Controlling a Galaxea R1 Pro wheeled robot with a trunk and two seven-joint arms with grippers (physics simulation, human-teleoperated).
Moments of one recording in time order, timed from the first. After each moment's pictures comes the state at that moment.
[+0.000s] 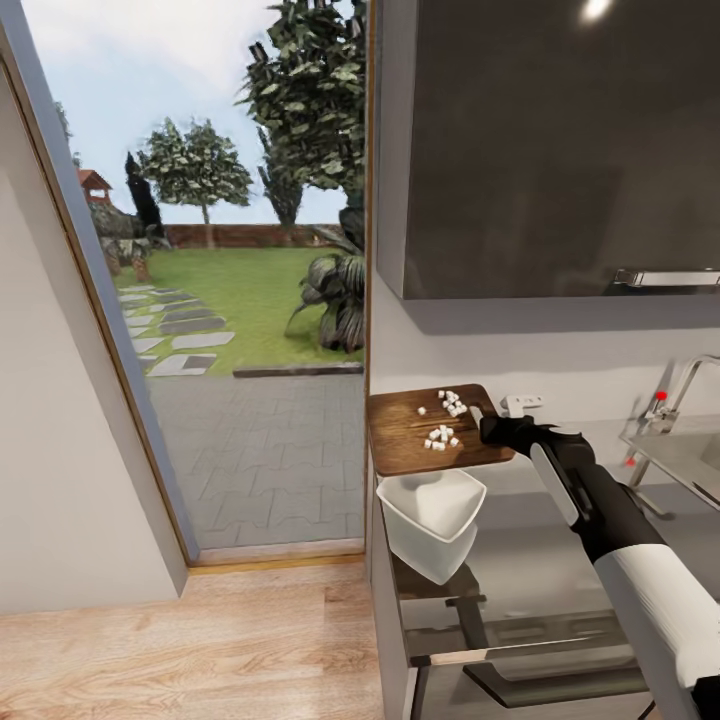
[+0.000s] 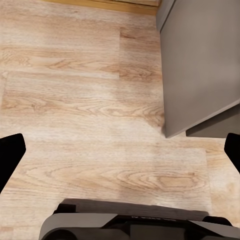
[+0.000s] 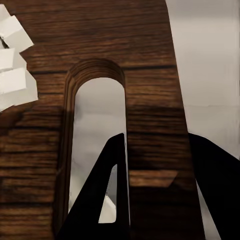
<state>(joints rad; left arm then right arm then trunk) 0.26 -0.04 -0.14 -0.98 0.20 -0.11 0.08 -0.83 -0.22 0.15 -1.05 -0.24 0.59 0.10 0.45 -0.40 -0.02</state>
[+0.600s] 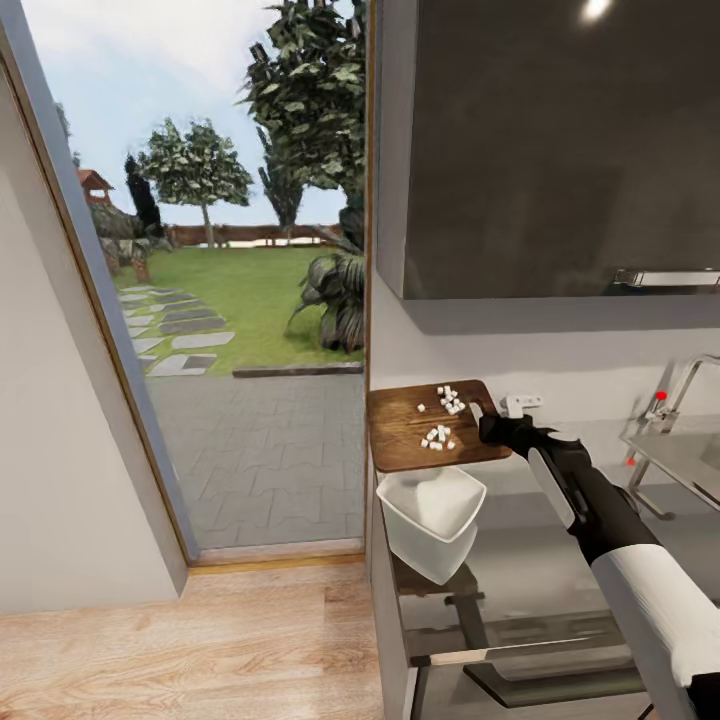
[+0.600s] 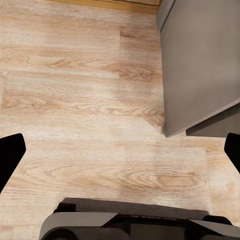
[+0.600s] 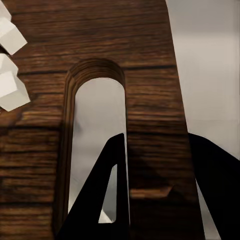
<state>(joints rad) 0.26 -0.04 -0.14 -0.98 0.20 -0.11 0.08 -0.83 -0.21 0.15 -1.00 -0.23 0.47 0.10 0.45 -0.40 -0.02</state>
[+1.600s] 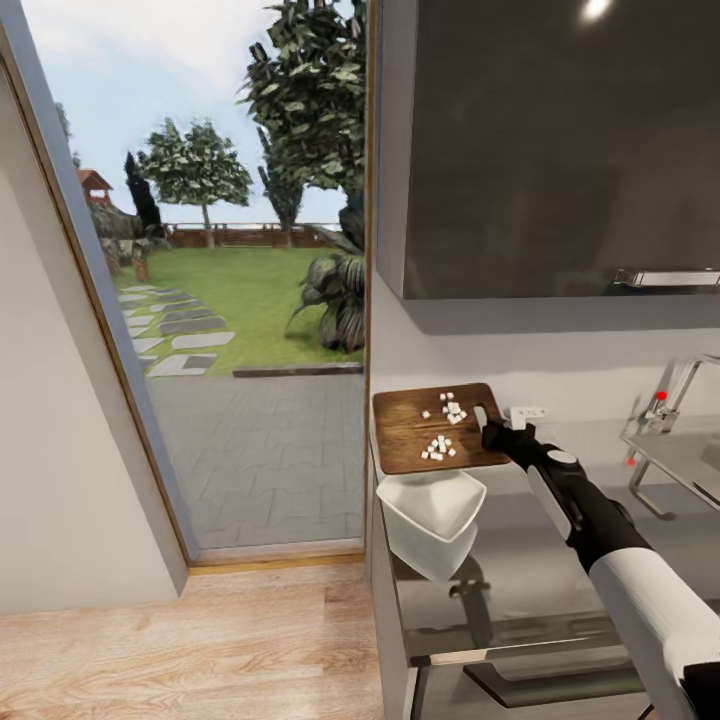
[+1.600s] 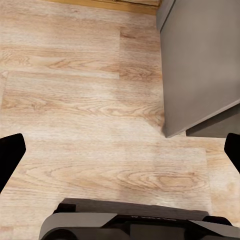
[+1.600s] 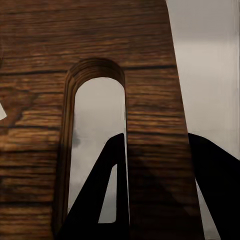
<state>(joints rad) 0.26 -0.04 -0.14 -0.98 0.20 -0.11 0.08 -0.83 -0.21 0.15 -0.84 -0.23 0.22 0.11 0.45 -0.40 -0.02</state>
